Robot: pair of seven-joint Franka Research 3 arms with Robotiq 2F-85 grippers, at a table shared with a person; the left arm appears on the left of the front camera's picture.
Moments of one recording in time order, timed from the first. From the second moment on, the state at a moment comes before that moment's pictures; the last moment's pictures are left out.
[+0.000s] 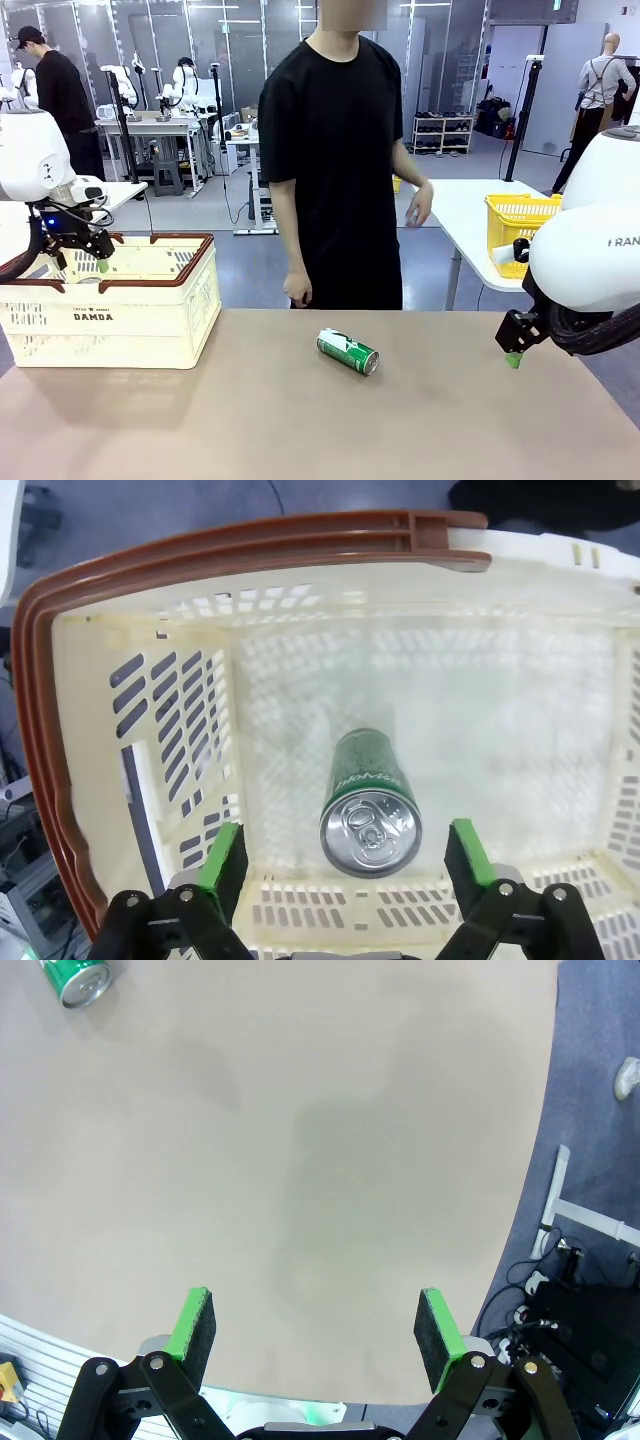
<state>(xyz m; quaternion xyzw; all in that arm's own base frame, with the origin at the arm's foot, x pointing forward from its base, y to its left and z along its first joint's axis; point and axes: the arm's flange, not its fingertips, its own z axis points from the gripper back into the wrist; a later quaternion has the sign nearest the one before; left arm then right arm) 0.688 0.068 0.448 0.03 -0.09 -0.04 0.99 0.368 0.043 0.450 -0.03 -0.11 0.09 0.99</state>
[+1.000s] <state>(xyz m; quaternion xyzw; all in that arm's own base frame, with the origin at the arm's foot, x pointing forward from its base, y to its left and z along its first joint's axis) 0.673 0.037 0.520 0.07 -0.14 -0.11 0.98 0.368 0.043 0.450 -0.03 -0.11 0.09 0.99</state>
